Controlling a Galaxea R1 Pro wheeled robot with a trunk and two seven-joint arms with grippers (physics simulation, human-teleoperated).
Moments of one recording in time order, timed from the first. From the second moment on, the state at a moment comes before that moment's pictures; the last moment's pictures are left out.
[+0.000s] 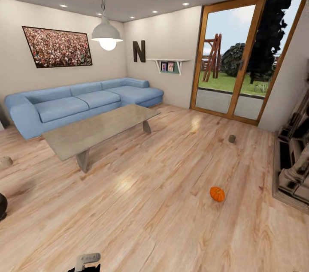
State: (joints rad) left arm -0.23 0.03 0.09 -0.51 0.00 0.01 0.03; right arm -0.05 0.00 0.00 -0.75 -0.13 0.18 -0.02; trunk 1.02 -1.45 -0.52
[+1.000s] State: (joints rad) left arm -0.23 0.03 0.09 -0.50 0.00 0.01 0.03; right arm -0.05 0.00 0.00 -0.75 -0.13 0.18 -0.02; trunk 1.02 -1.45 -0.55
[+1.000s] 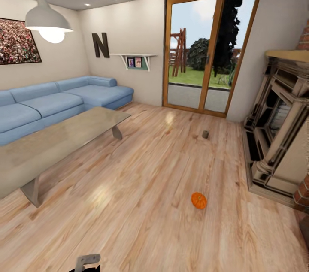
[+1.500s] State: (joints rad) left arm -0.23 0.03 0.09 -0.50 0.00 0.01 0.03; right arm -0.05 0.00 0.00 -0.75 -0.13 0.18 -0.02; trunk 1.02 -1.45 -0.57
